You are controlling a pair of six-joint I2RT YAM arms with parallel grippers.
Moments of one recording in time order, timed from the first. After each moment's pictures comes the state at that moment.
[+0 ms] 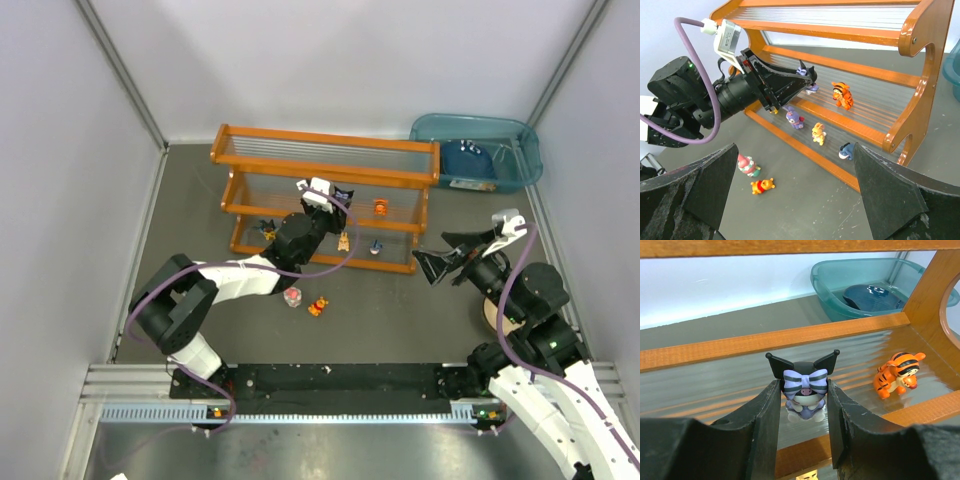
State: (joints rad) left arm -0.76 1.61 0.79 0.88 -0.27 -0.13; right arm 0.46 0.37 0.65 -0.25 -0.17 0.34
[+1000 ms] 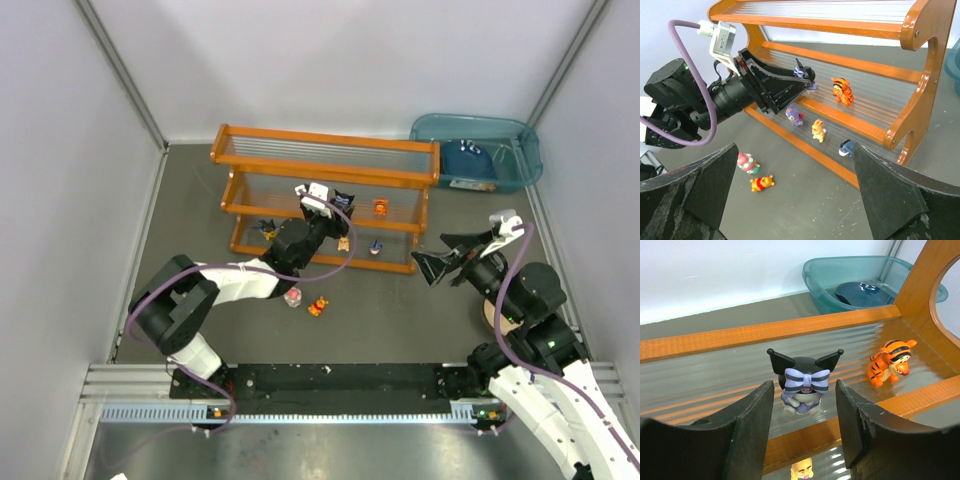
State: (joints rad) left arm -0.76 1.61 0.74 0.93 -0.23 -0.14; right arm 0.46 0.37 0.64 -0.25 -0.17 0.34
